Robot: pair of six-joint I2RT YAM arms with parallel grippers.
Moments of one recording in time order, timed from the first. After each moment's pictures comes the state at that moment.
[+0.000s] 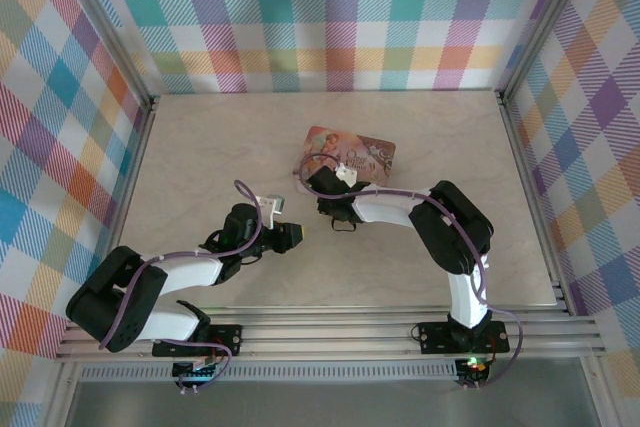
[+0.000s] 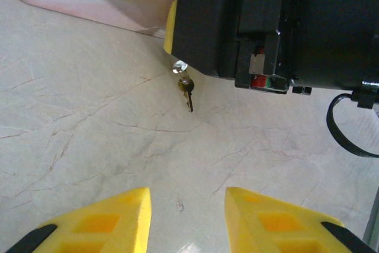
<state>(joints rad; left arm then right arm) -0.54 1.33 0.32 0.49 0.35 -0.53 0.83 1.95 1.21 -0.30 0.34 0.94</state>
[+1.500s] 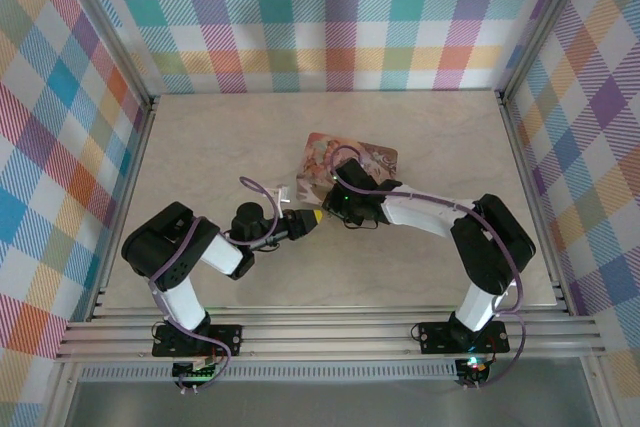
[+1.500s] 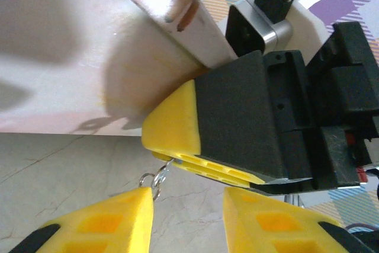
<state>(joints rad) -0.56 1.74 0.35 1.20 0.49 -0.83 0.76 1.71 1.06 -0.29 -0.04 1.14</state>
